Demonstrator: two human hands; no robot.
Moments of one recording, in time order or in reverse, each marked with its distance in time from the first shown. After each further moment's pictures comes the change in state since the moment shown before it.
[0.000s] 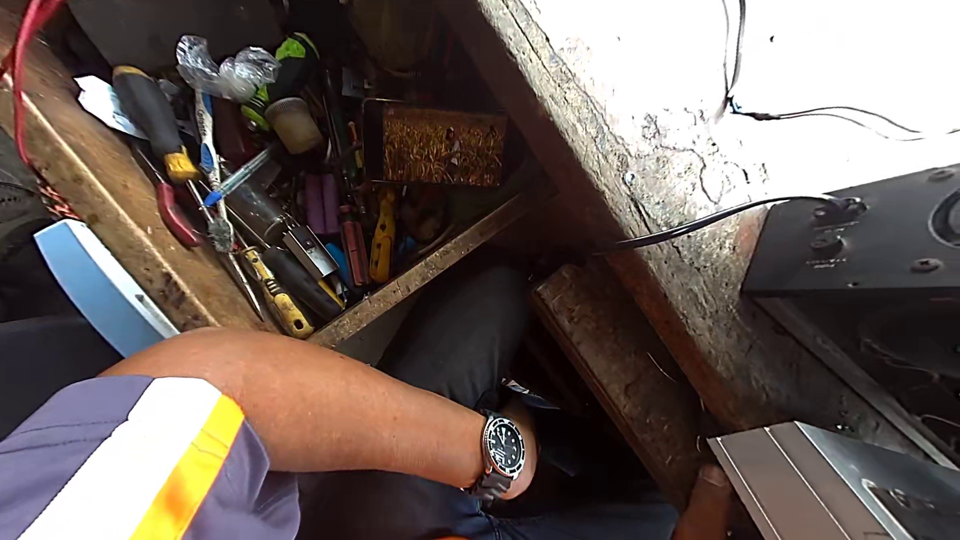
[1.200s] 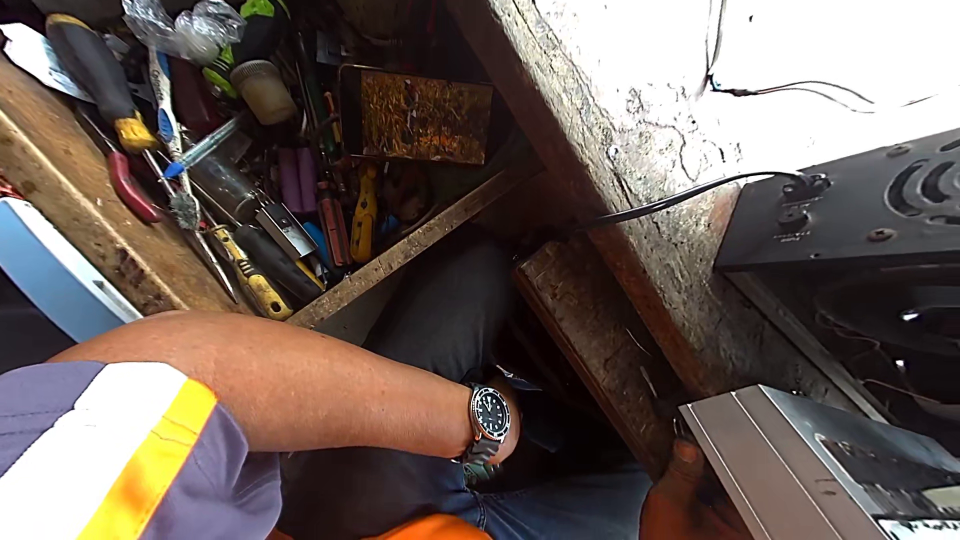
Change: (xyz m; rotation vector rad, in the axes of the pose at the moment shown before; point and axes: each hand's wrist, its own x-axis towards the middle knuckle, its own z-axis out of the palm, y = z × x) left_hand 0.004 -0.003 -0.004 -0.043 -0.036 -0.062; right_hand 0.002 -0.019 -0.005 0.145 -0.114 0.060
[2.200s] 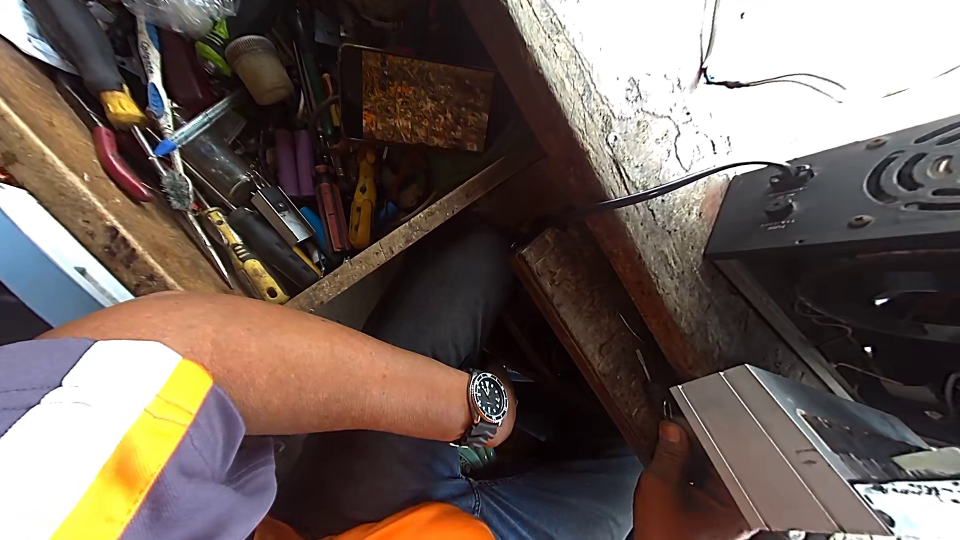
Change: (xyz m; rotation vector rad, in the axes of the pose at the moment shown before) left_hand 0.002 -0.002 0.000 0.084 -0.020 0.033; right_hand 0.003 0.006 -0.007 0.061 -0.086 0.038
